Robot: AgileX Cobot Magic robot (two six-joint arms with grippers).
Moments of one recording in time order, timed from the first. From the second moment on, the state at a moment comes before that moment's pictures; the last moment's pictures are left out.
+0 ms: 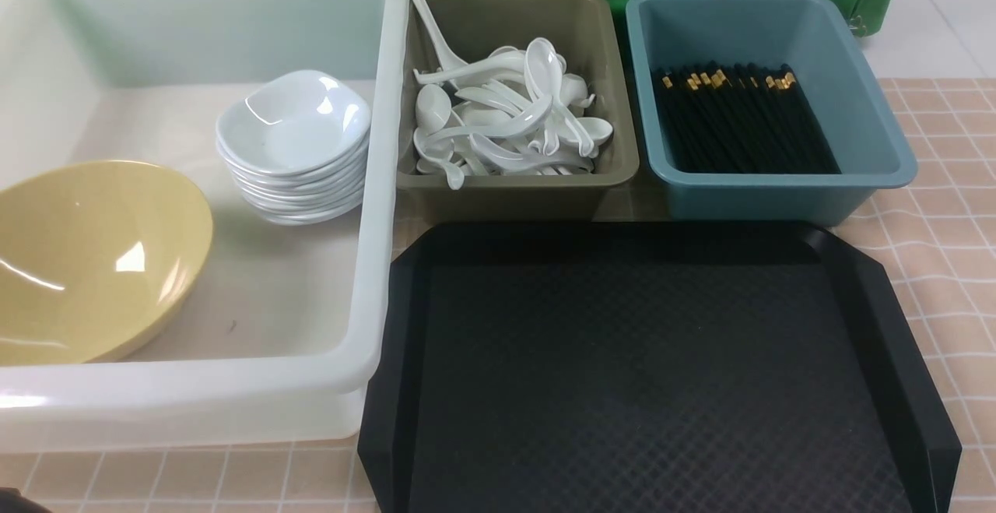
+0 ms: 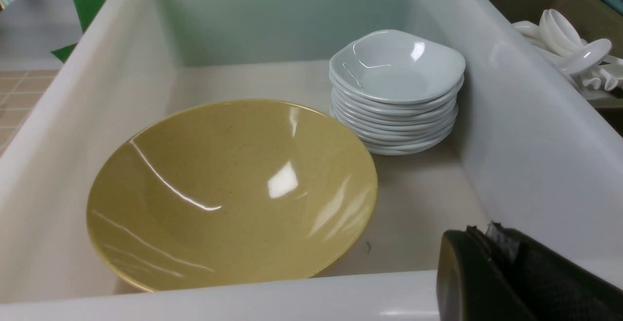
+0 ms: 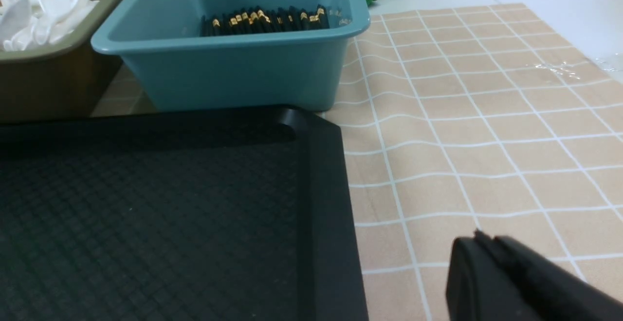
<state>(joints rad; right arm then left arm) 0.00 -0.01 0.03 -0.25 0.32 0.34 0.13 0.17 -0.42 -0.24 0.63 0.26</state>
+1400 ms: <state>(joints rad) 0.00 -0.01 0.03 -0.25 0.32 0.34 0.04 -0.01 0.03 -0.06 0.30 0.15</state>
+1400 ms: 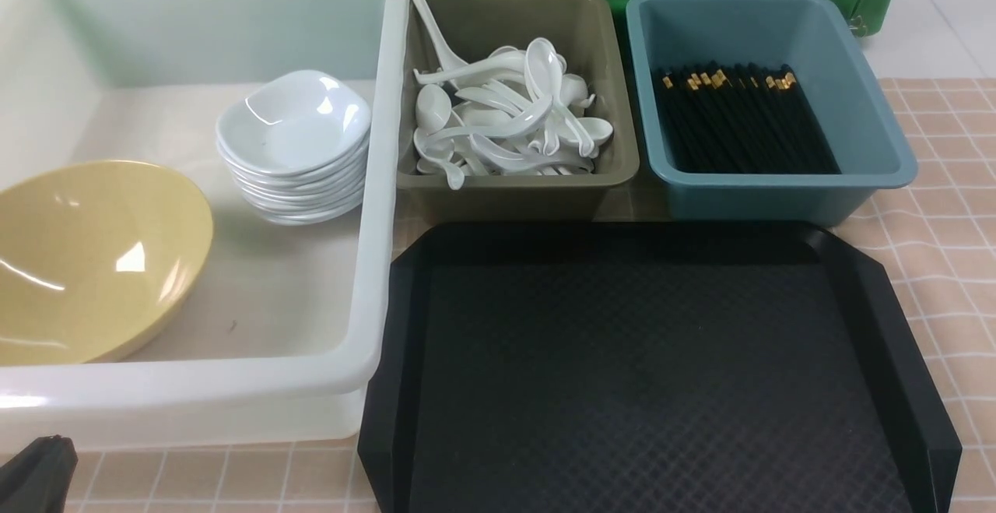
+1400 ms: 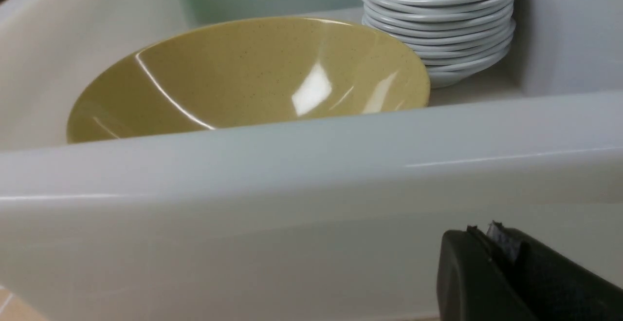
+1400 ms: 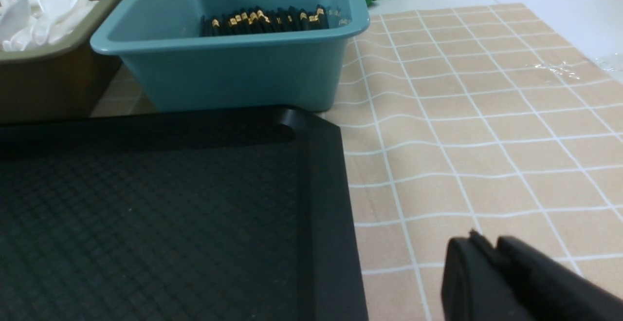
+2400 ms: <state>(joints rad) 0.00 -0.01 0.03 -0.25 0.32 0.34 0.04 -0.01 0.03 -0.06 0.30 0.15</state>
